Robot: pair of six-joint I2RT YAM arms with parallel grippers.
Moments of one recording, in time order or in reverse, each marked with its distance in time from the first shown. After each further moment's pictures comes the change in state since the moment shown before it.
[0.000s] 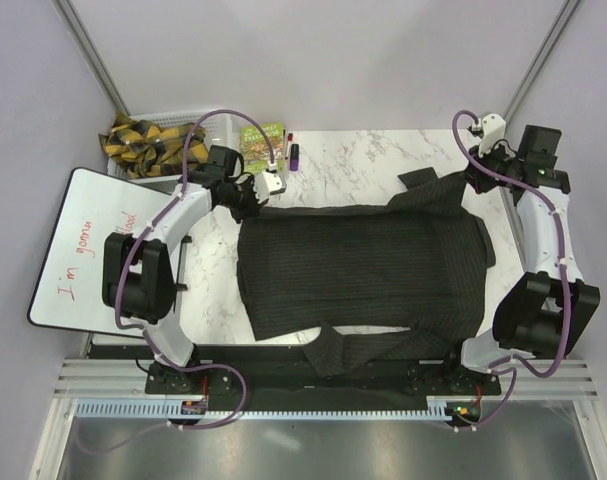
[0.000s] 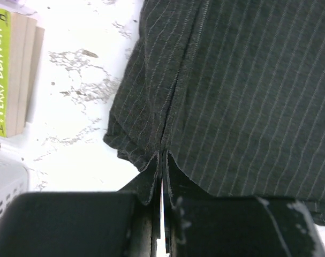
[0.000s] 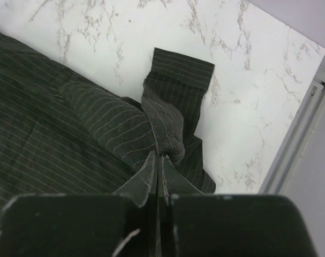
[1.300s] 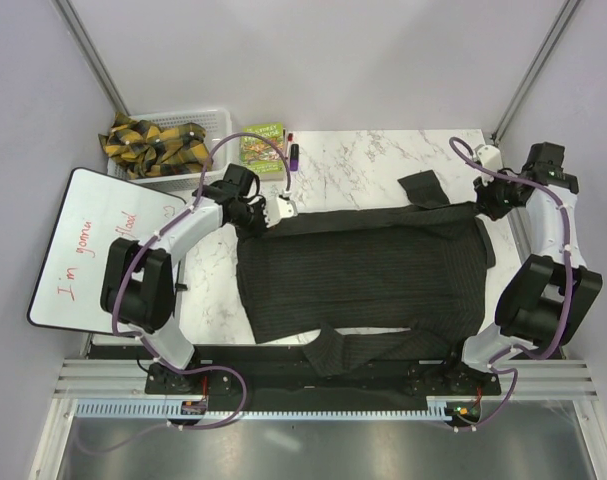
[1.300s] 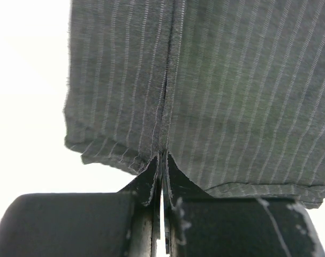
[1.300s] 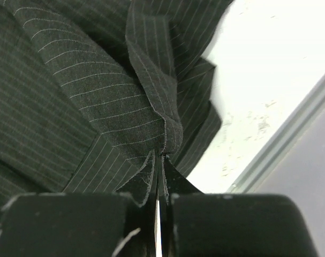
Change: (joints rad) left arm -0.107 -0.071 -0.142 -0.035 -0.130 0.043; right arm -0.105 0.071 -0.010 -0.278 0.067 -0.371
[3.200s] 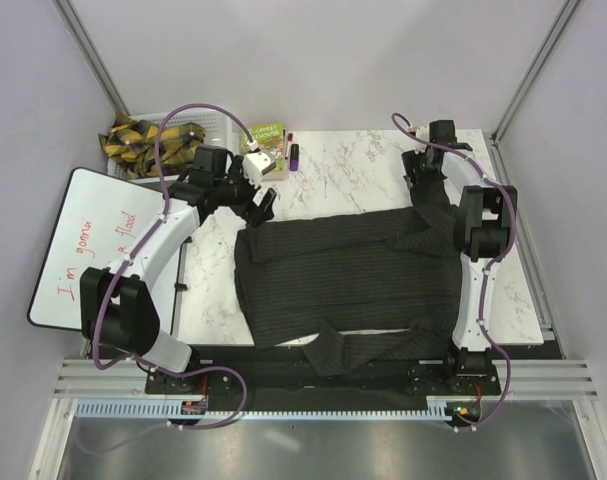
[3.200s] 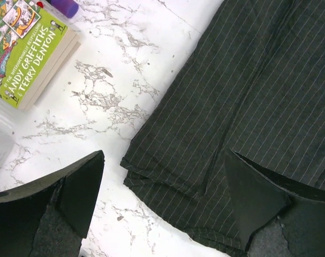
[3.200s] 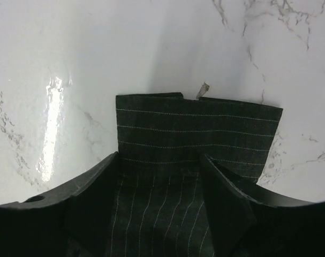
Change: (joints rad) left arm 0.080 -0.166 0.022 0.200 0.123 -0.499; right arm 0.372 0.770 0.544 0.303 0.437 0.679
